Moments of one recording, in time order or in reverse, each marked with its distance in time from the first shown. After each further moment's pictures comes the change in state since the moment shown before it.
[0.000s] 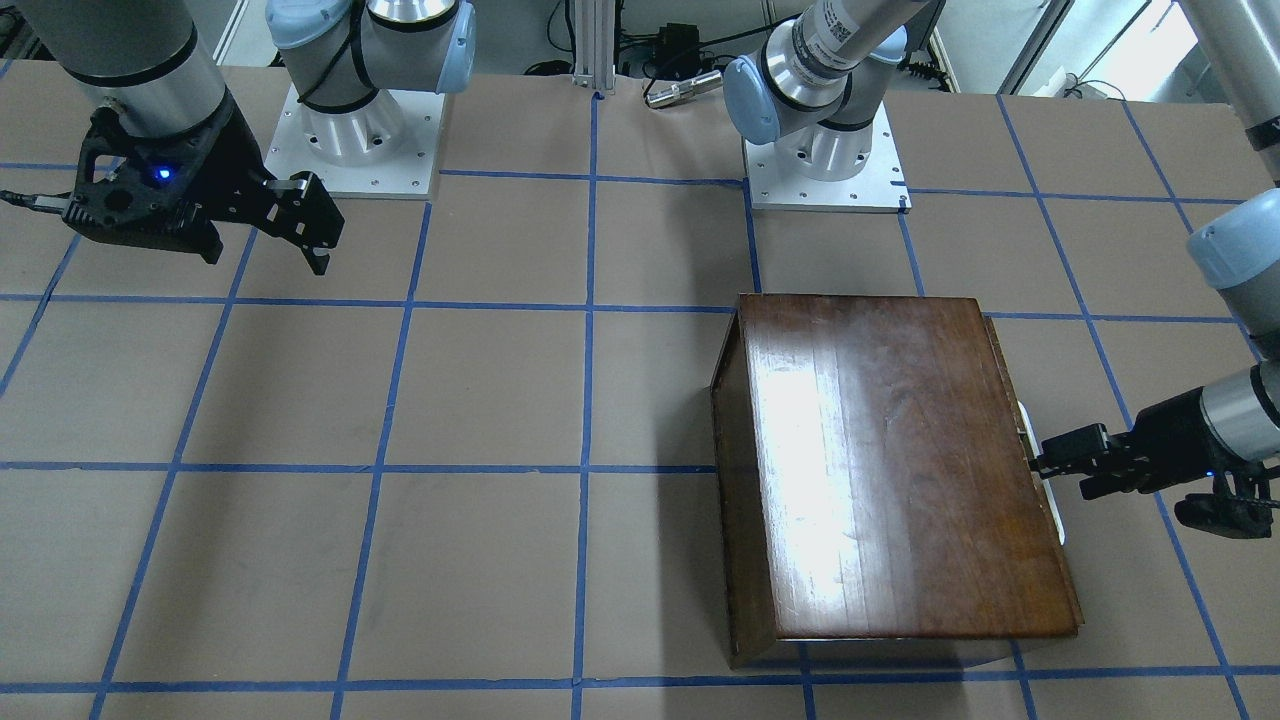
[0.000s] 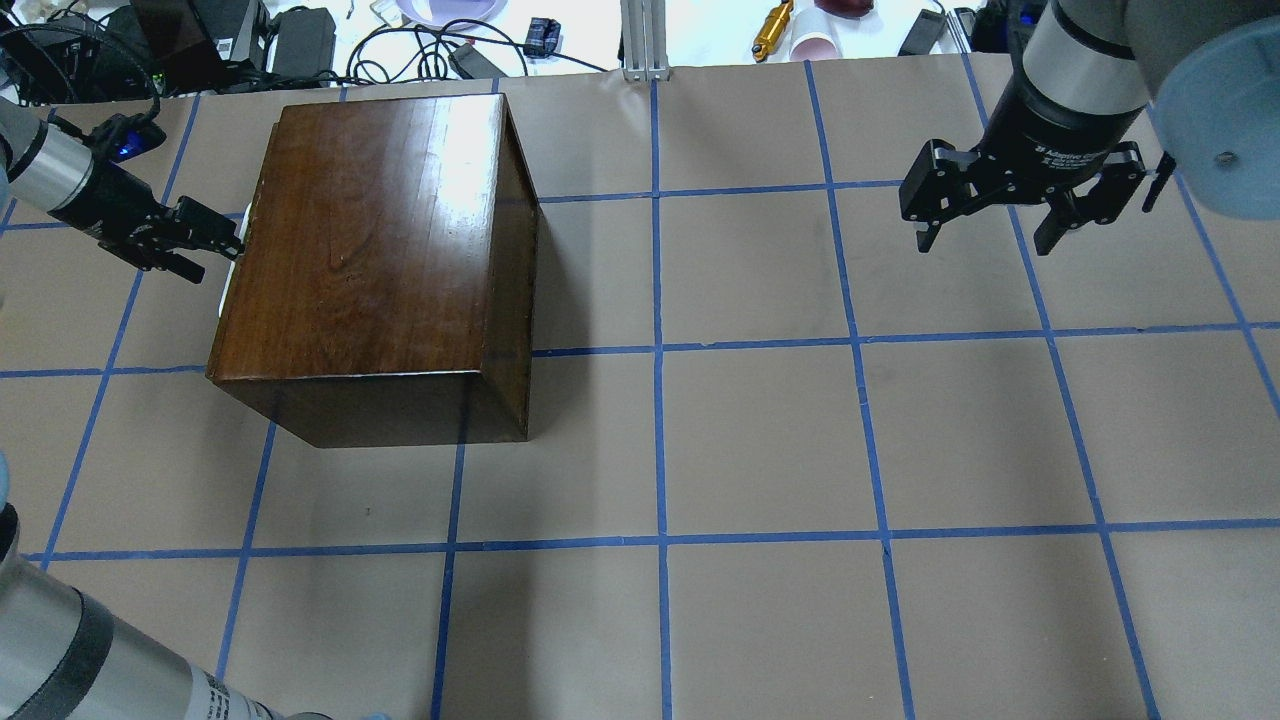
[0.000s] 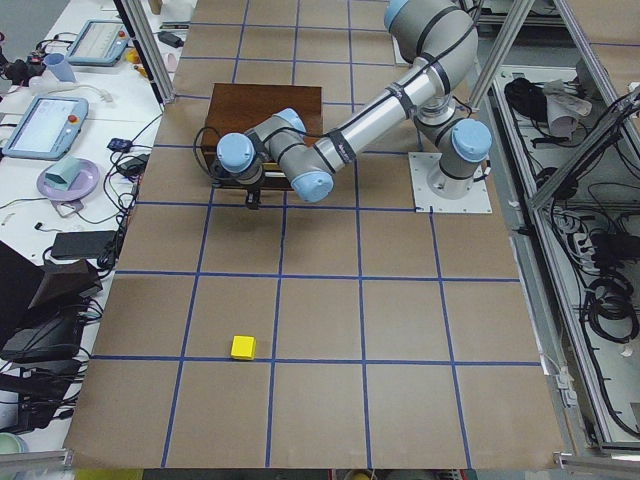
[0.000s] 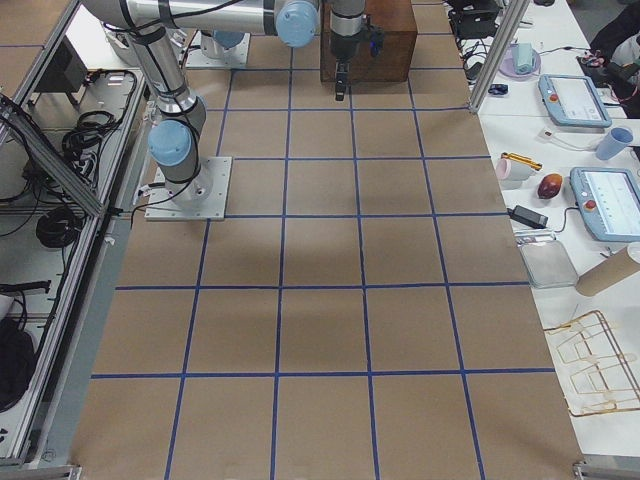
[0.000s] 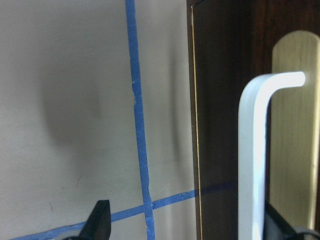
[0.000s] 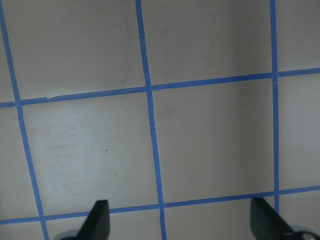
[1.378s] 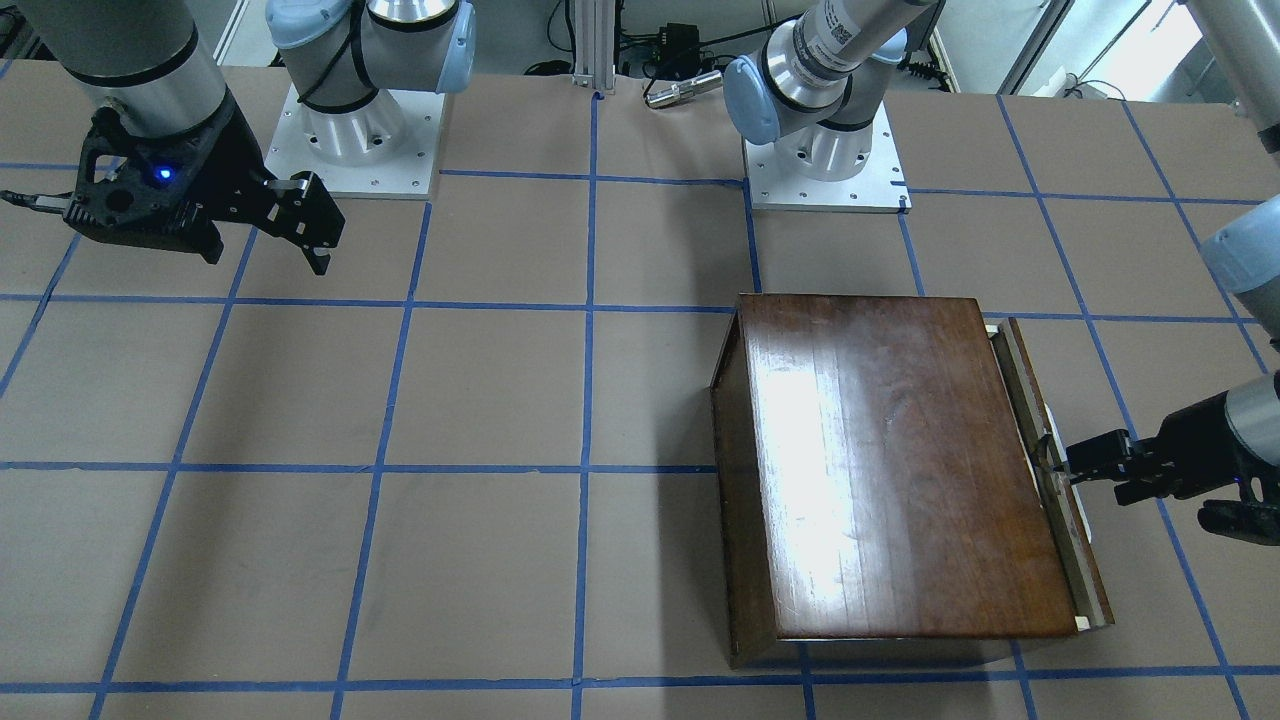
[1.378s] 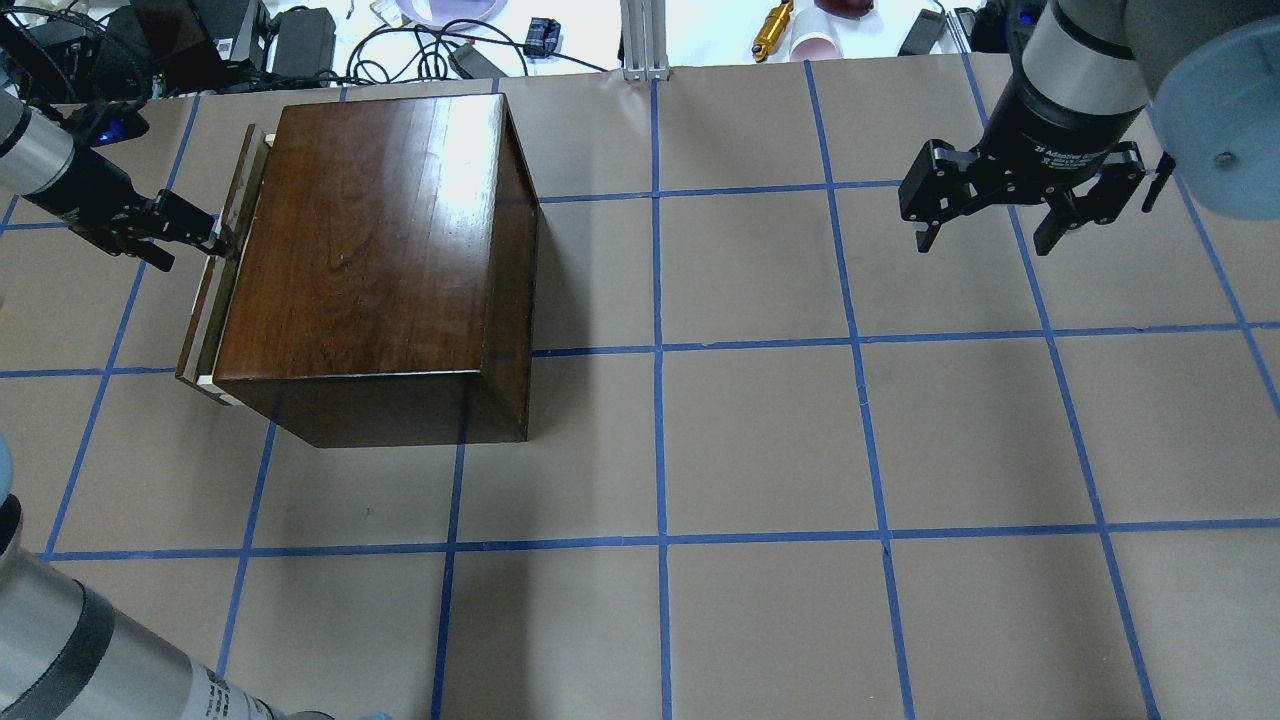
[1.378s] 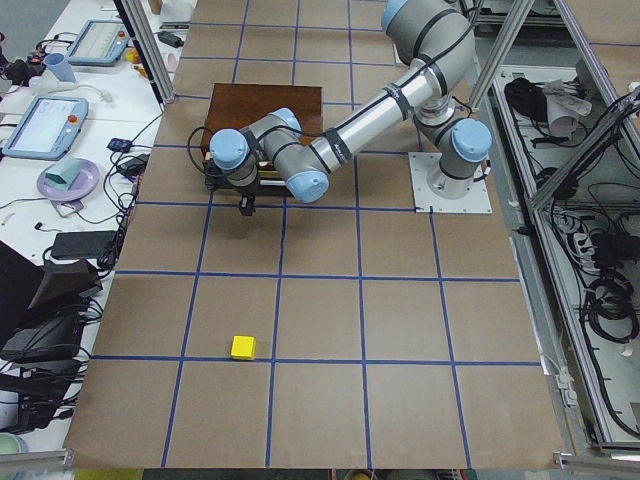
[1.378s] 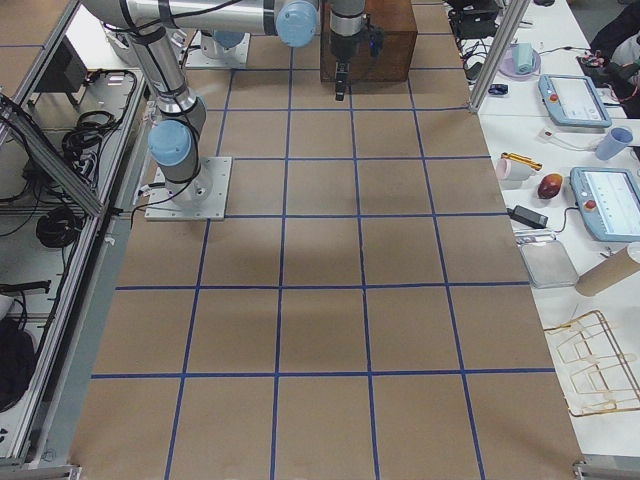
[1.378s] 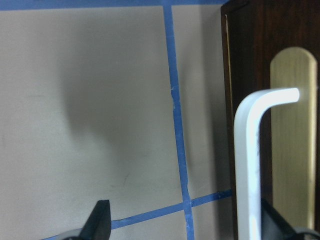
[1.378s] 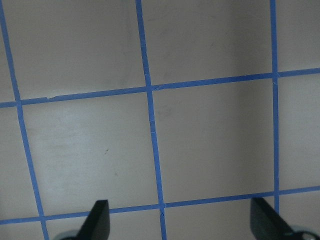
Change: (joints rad) left arm 0.001 -0.020 0.054 0.019 0.080 0.016; right arm 0.001 0.000 0.000 0.000 0.000 0.000
